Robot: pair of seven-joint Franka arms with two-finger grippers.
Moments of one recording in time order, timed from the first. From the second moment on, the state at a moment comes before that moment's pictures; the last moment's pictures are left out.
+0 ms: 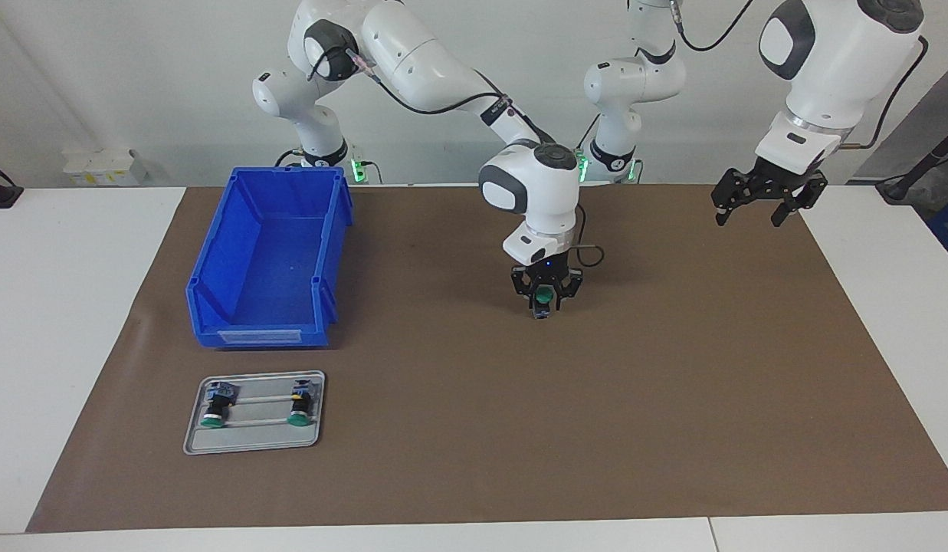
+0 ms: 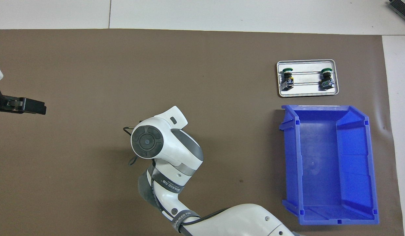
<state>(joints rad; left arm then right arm) 0.08 -0.08 -0.11 -1.75 0.01 1.73 0.11 0.82 0.65 -0.03 -1.44 -0.14 2.29 1.06</state>
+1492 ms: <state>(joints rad) 0.08 0.05 -0.12 -1.52 0.01 1.73 0.14 0.43 0.36 -0.05 -1.43 -0.14 2.02 0.61</state>
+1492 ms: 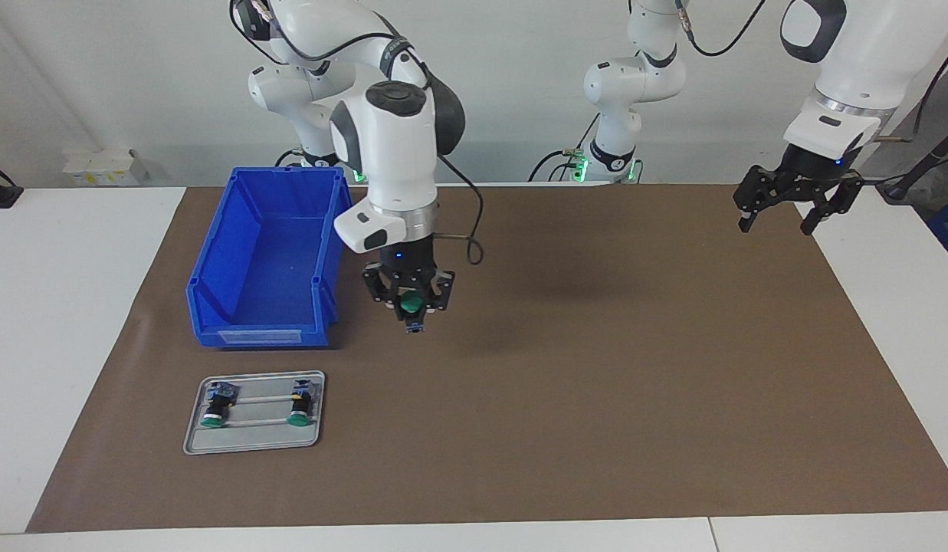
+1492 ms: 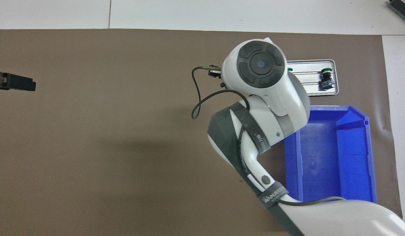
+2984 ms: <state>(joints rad) 0.06 0.10 -0.11 -1.49 0.01 1.68 0.14 0.02 0.31 -0.05 -1.65 0.01 2.06 -0.02</state>
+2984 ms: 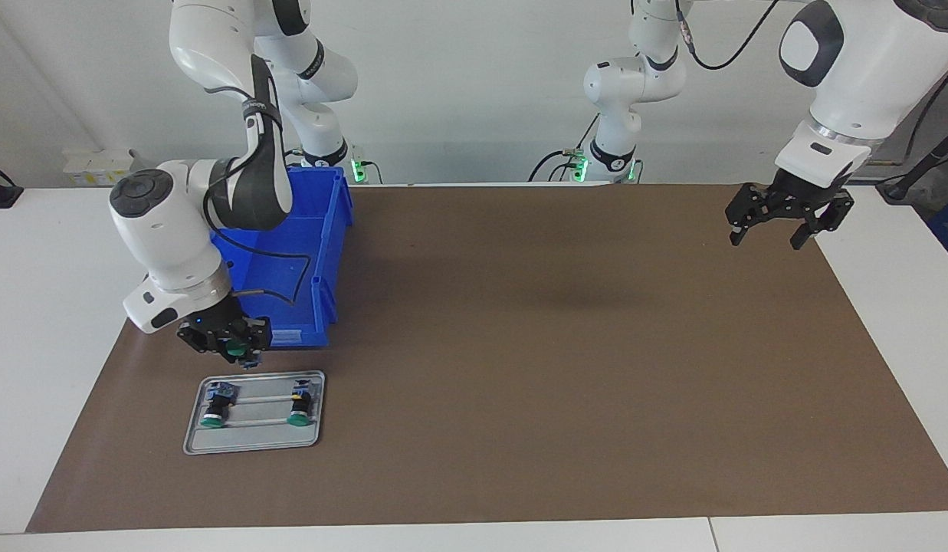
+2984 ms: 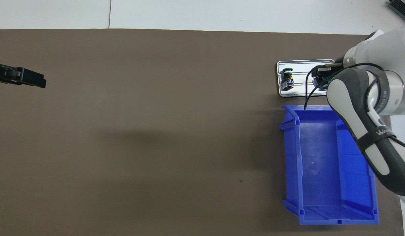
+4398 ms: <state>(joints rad) 0.09 0.03 -0.09 -1.55 0.01 1.61 0.05 -0.02 -0.05 -0.05 -2.37 0.01 2.37 0.00</state>
